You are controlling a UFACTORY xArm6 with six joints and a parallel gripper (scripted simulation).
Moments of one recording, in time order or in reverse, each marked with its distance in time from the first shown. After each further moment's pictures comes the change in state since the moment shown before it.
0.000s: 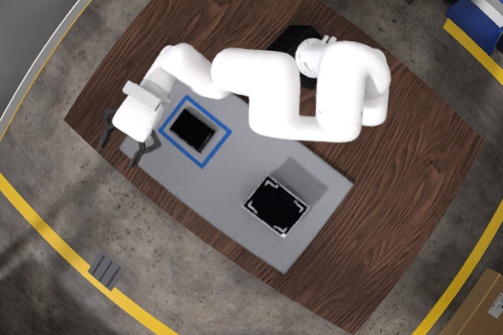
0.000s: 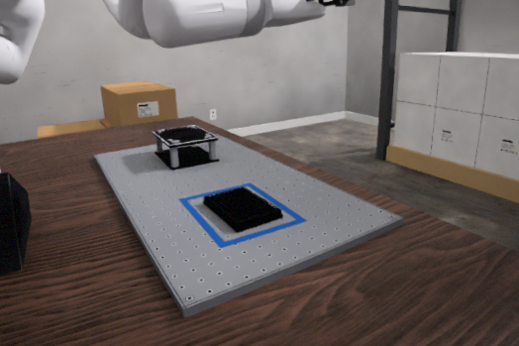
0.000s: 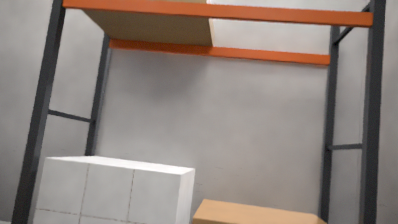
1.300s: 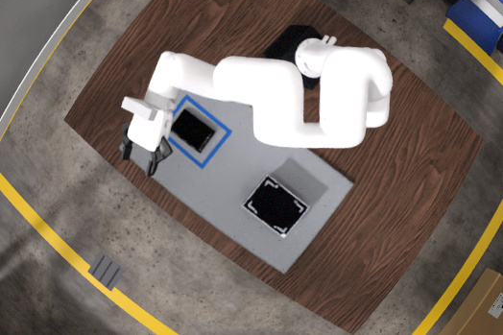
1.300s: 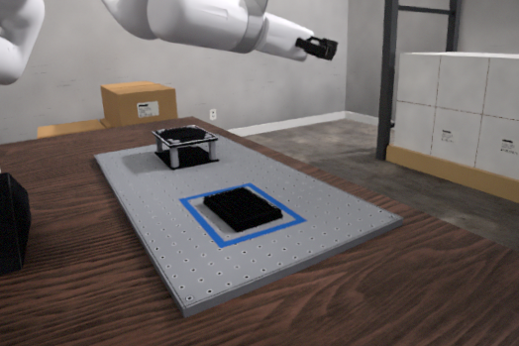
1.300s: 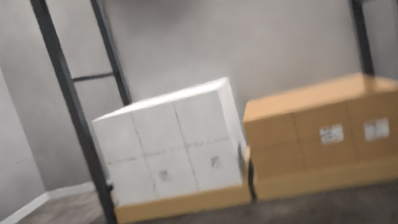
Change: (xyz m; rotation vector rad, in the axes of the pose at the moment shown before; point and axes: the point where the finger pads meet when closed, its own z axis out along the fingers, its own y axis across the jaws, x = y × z) arm -0.060 -0.046 0.000 0.097 -0.276 0.398
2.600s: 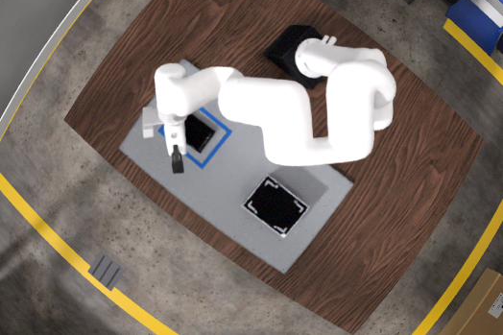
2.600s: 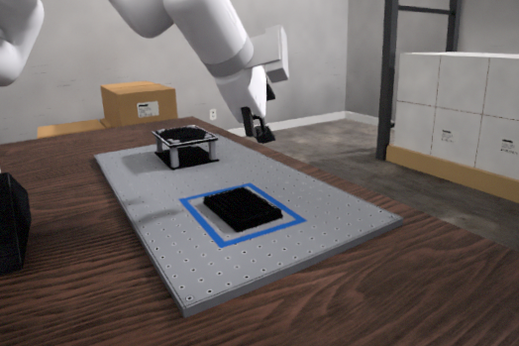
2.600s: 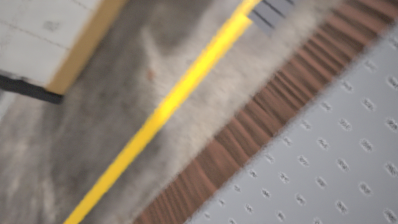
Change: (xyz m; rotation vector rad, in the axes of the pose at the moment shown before) arm -0.146 -0.020 -0.023 -0.269 -0.634 0.791
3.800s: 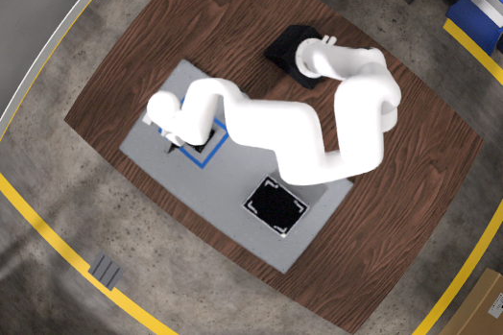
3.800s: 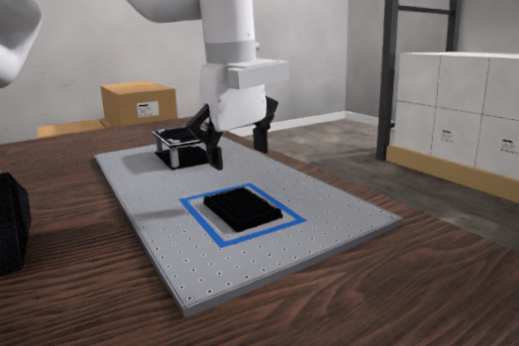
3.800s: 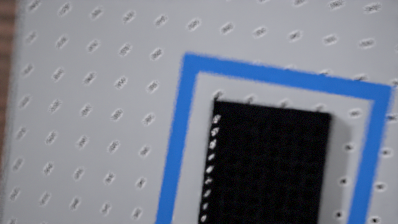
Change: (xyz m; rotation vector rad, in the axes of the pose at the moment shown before) arm -0.037 0.084 -0.024 -0.700 0.020 0.708
